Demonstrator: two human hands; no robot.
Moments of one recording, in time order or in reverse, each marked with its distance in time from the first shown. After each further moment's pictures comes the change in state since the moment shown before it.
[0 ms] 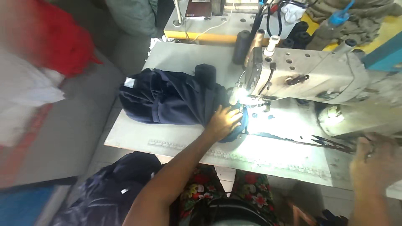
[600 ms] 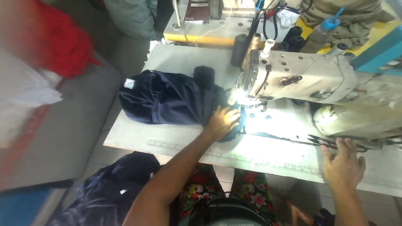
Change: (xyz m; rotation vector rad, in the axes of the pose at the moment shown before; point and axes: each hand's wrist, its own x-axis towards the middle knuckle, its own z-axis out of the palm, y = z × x) left_hand 0.000 0.000 0.001 0.032 0.016 0.012; right_hand -0.039 -0.001 0.021 0.008 -0.192 0.006
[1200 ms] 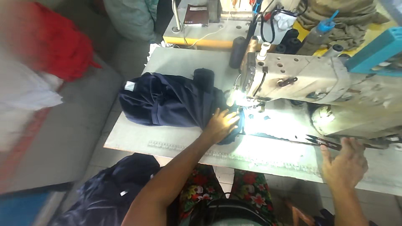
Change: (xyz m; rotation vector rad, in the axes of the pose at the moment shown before) left_hand -0.005 0.004 -0.004 -0.023 -0.031 0.004; right_hand 0.001 0.000 -0.002 -0.010 0.042 0.015
